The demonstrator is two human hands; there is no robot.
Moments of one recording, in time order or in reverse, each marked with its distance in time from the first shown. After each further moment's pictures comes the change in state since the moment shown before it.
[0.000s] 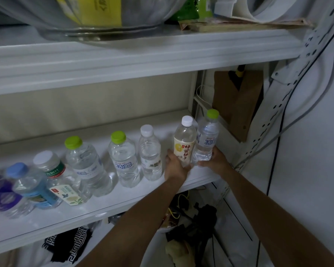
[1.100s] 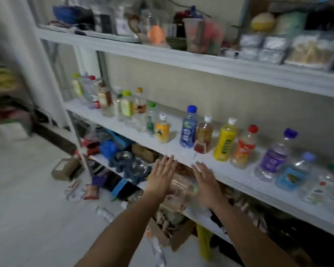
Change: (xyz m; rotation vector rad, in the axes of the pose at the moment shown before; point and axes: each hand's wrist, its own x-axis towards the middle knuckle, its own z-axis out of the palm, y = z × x) left_hand -0.397 -0.408 -0.532 1.125 0.333 -0.257; right_hand -0.367 -0.145 0.608 -0.975 -0.481 -1.126
